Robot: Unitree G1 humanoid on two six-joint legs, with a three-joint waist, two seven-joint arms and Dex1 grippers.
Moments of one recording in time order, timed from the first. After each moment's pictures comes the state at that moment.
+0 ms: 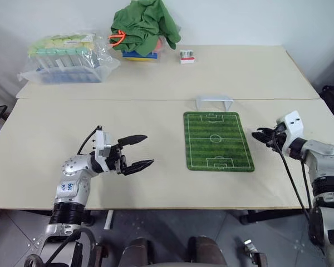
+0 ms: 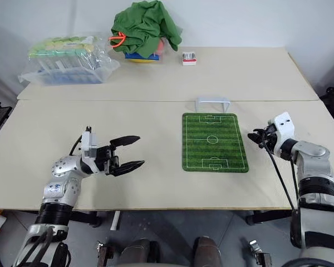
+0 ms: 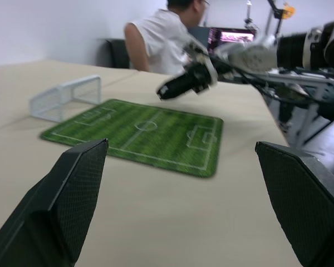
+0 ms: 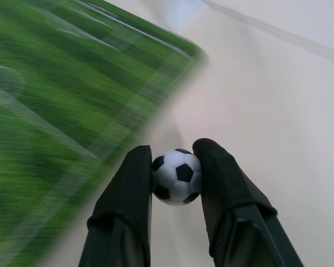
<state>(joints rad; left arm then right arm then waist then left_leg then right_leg) -0.41 0.43 0.09 0.31 -0.49 -0.04 -1.28 -0.66 -0.74 -0.12 0.68 0.18 0.09 0.99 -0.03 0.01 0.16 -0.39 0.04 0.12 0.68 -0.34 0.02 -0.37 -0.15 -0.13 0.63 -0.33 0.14</state>
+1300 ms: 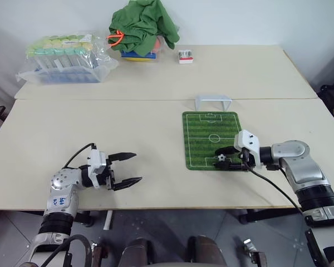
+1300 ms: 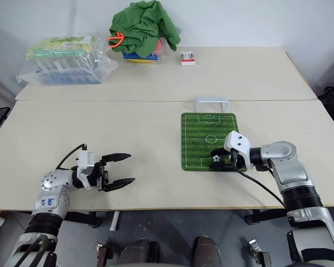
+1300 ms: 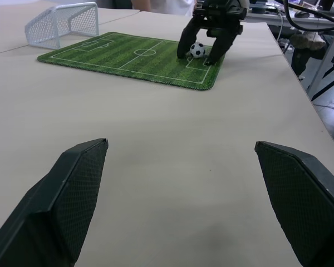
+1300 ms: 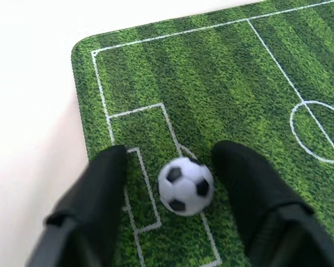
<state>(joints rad) -0.33 0.49 0.10 0.44 -0.41 -0.22 -1.31 -0.56 -0.71 0.12 0.38 0.15 0.11 1.29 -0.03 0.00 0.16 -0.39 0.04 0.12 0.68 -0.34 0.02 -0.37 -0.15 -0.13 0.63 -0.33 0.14</state>
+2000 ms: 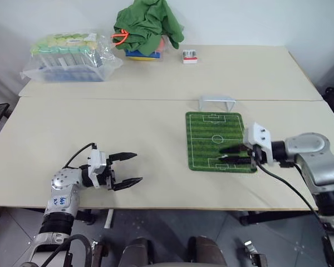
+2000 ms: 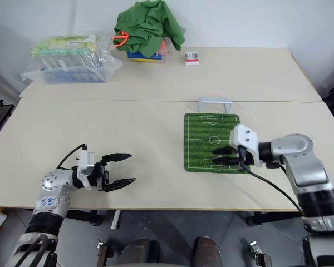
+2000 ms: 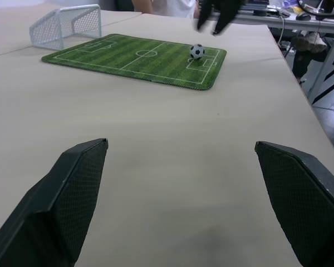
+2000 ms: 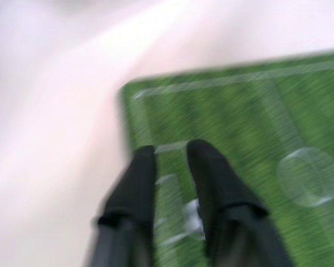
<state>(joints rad) -0.33 0.48 0.10 0.44 -0.41 -0.22 -1.33 -0.43 -0.84 0.06 0.06 0.26 0.28 1.36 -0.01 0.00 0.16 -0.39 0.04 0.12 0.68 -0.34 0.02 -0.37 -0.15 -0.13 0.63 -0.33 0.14</state>
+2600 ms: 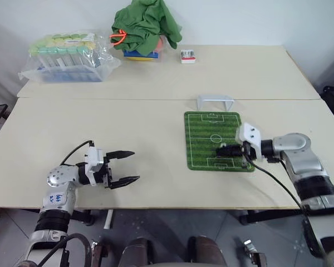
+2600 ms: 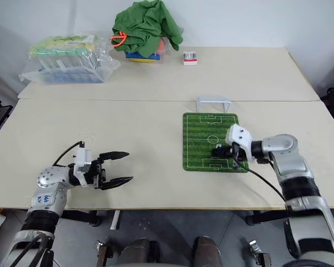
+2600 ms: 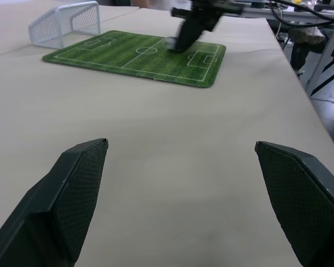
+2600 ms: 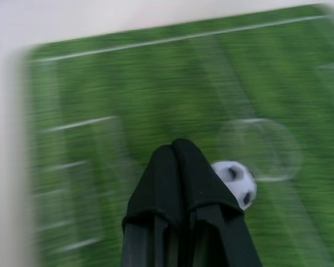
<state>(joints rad) -0.36 0.52 0.10 0.44 -0.41 -0.20 -1.33 -0.77 -0.68 0.11 0.69 0.09 -0.07 1.21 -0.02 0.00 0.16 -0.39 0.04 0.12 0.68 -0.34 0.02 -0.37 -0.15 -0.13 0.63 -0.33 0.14</state>
